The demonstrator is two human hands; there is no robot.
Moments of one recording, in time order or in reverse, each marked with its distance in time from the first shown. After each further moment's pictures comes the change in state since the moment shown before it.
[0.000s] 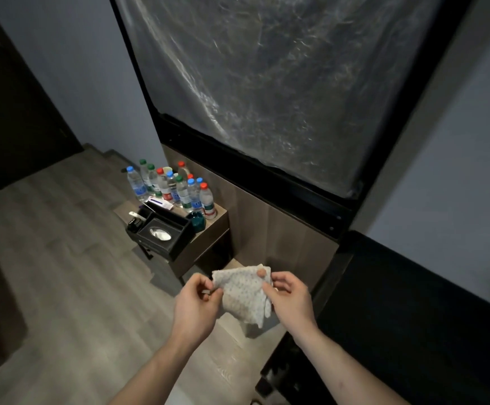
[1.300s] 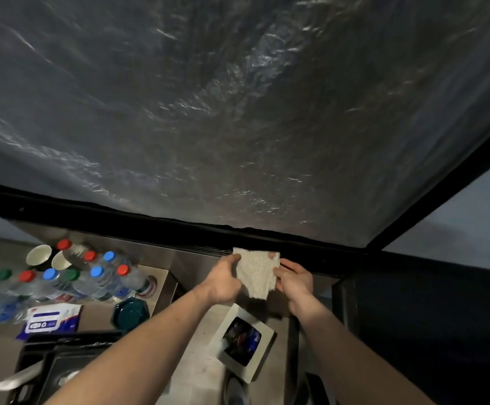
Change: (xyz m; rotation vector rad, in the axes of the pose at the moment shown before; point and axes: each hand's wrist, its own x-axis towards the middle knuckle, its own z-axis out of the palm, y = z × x) left_hand 0.421 0.072 0.192 0.473 -1.005 0.126; right_hand 0.358 0.010 0.023 0.584 0.682 0.437
